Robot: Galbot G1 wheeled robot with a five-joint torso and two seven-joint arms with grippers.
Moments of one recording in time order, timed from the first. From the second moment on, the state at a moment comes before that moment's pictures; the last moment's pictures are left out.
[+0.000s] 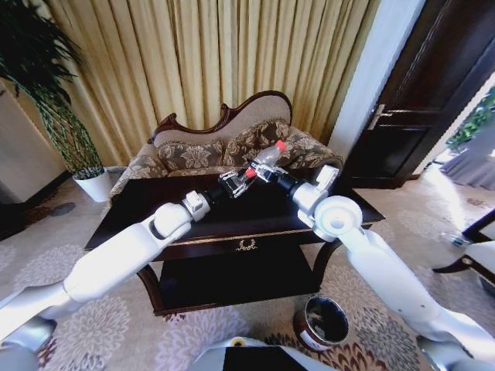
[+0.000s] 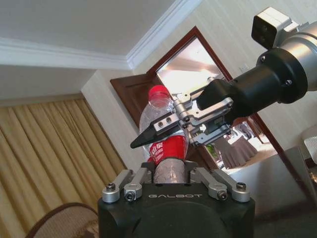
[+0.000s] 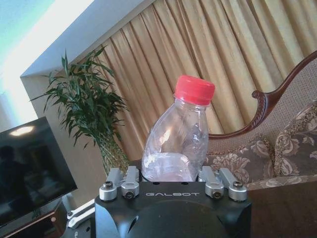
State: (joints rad) left arm 0.39 -0.77 0.36 -1.90 -0.50 -0.06 0.08; right arm -0.64 0.87 0.10 2.11 1.39 -0.36 0.32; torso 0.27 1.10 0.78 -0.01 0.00
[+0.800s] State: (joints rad) left arm 0.54 -0.68 0.18 -2.02 -0.62 0.05 -0.02; right arm -0.69 0.86 0.18 2.04 1.32 -0.36 0.32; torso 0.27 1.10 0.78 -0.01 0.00
